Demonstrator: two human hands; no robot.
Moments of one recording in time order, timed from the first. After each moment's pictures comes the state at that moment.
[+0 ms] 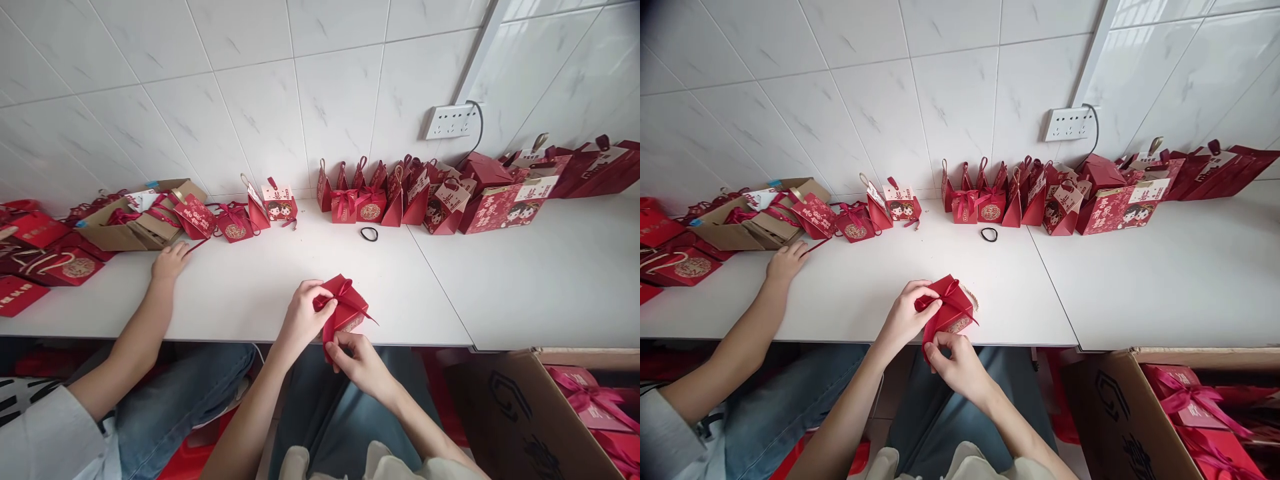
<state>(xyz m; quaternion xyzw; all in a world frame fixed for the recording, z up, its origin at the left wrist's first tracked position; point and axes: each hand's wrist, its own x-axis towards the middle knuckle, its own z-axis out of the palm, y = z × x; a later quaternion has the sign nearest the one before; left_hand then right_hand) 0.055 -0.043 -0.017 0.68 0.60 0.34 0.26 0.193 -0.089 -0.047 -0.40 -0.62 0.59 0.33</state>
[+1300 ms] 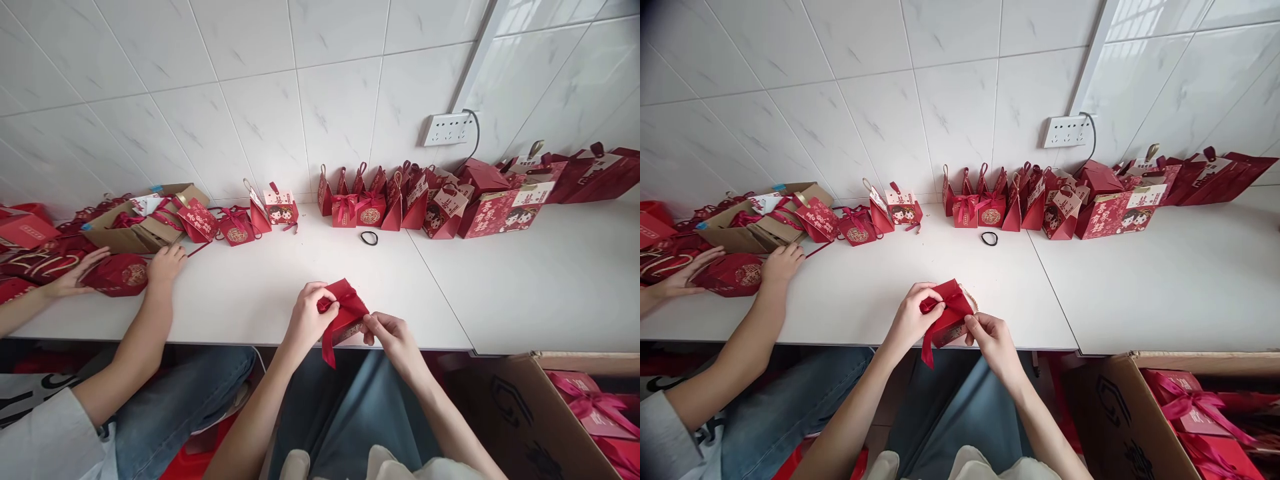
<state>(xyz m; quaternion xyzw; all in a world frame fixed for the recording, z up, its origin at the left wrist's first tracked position) 0.061 -0.040 -0.025 0.69 0.58 0.36 0.24 0.237 -0.070 -0.037 -0.49 -0.53 0.56 0.41</state>
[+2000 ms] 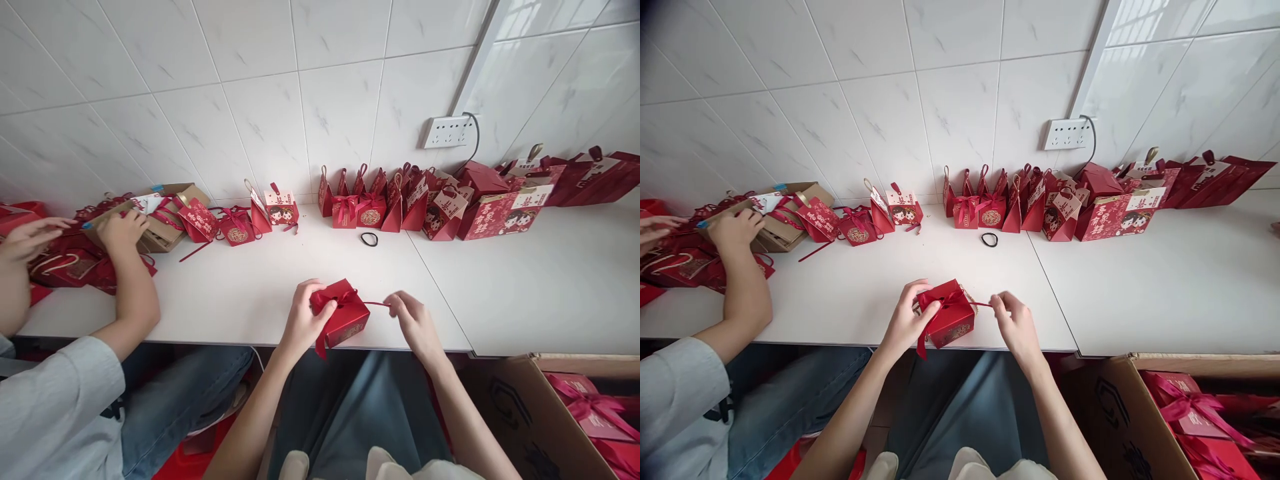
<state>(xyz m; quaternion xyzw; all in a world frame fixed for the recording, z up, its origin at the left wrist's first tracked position) 0.052 -0.045 -0.035 0.65 0.56 0.45 0.26 0.268 -0.049 -0.033 -0.61 -0.57 0.36 0.42</state>
